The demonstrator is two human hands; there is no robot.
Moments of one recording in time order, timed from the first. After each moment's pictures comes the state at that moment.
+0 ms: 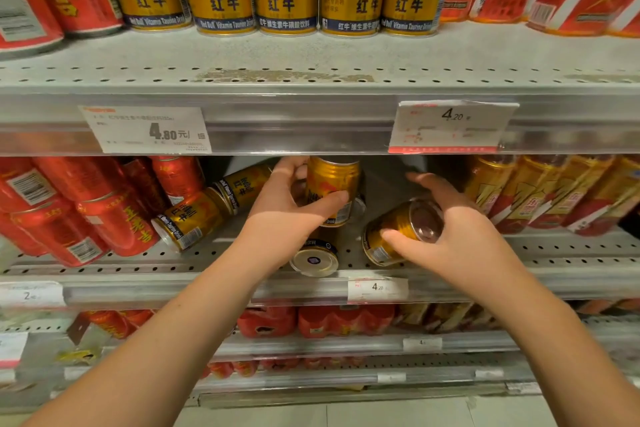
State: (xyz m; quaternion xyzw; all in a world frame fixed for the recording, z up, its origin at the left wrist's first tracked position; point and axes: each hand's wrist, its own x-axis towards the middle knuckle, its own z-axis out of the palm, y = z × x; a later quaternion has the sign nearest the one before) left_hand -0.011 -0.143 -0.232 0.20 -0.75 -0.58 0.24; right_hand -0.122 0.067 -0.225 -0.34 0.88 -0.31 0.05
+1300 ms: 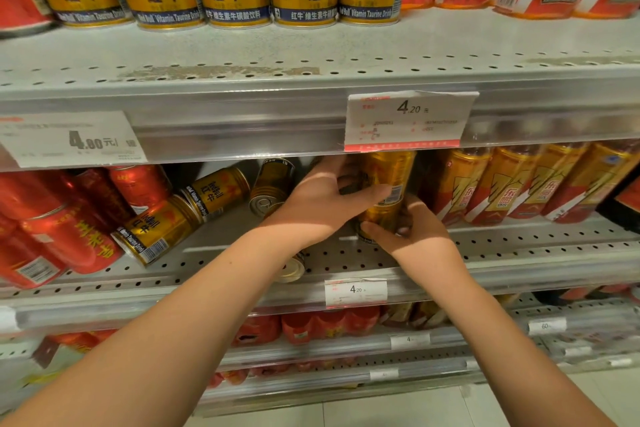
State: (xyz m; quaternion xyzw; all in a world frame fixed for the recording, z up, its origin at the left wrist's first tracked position) left_hand -0.081 -0.113 -0.228 0.09 -0.84 -0.53 0.11; right_hand -0.161 0.046 -0.293 -0.21 0.86 -0.45 0.11
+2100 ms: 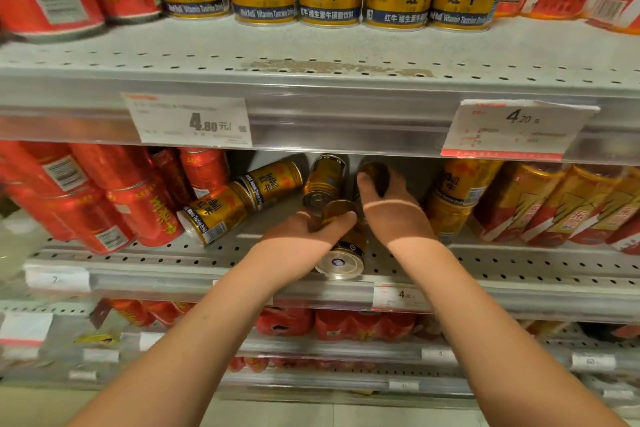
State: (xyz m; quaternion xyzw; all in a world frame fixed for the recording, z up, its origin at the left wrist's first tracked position) left_hand 0.000 -0.166 -0.265 0.36 -0.82 -0.44 -0.01; right_hand -0.129 -0.067 -0.262 -0.18 0.91 -0.36 0.13
